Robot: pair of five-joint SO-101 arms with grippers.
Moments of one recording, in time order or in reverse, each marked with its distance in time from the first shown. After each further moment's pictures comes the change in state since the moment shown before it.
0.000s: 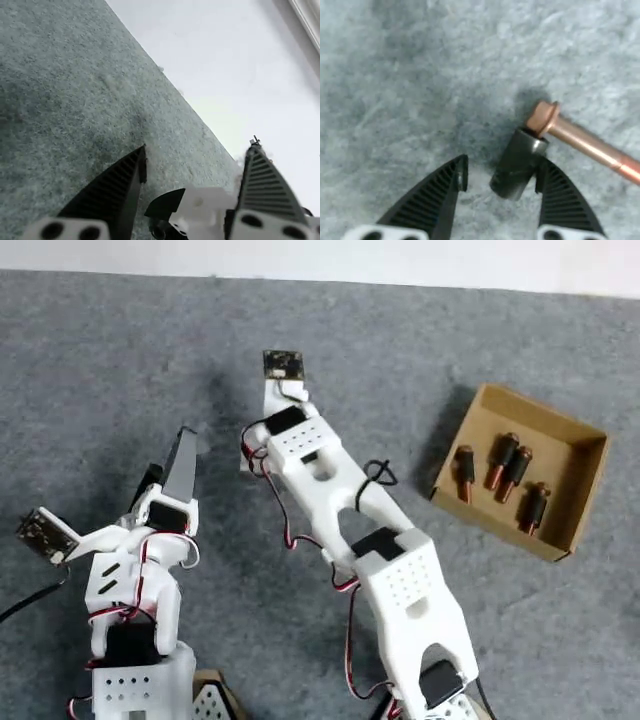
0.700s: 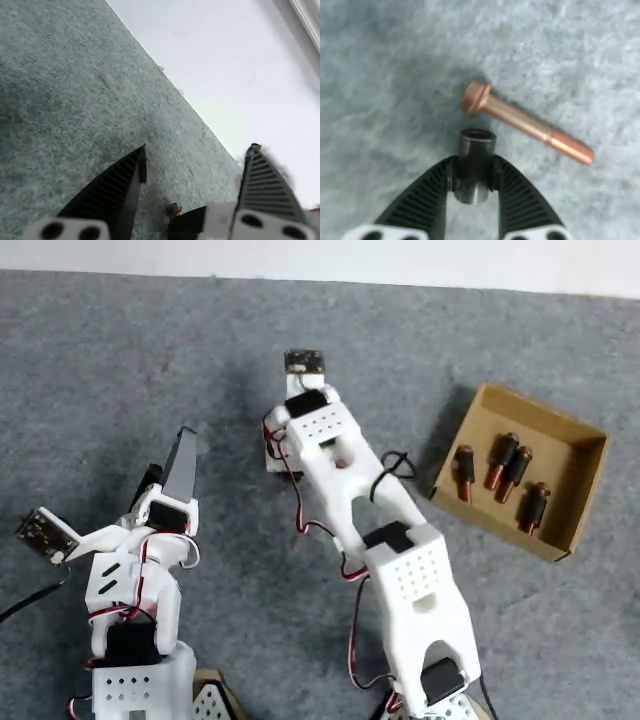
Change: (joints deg) left arm 0.0 0.0 0.0 0.0 0.0; right arm 3.4 -4.4 -4.6 14.6 6.8
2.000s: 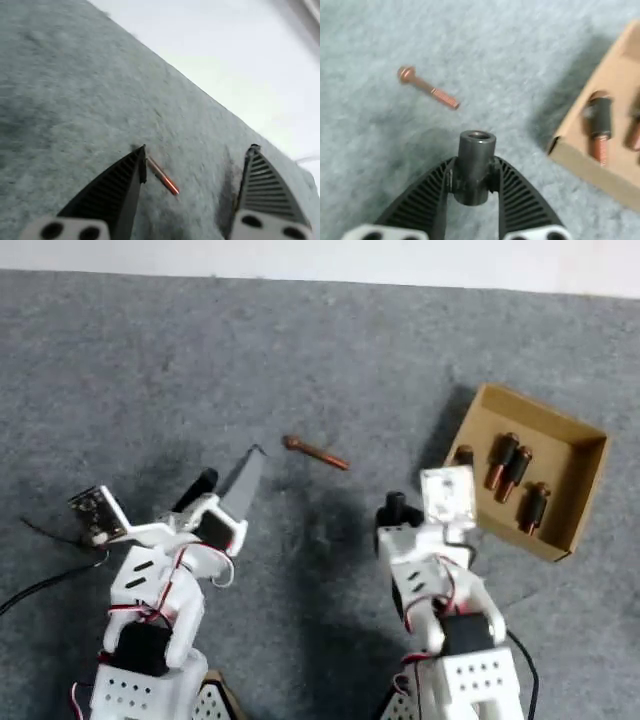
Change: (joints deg) left arm 17.4 1.5 -5.7 6.2 -7.9; right arm 19.5 -124.0 115.2 -34.7 19.6
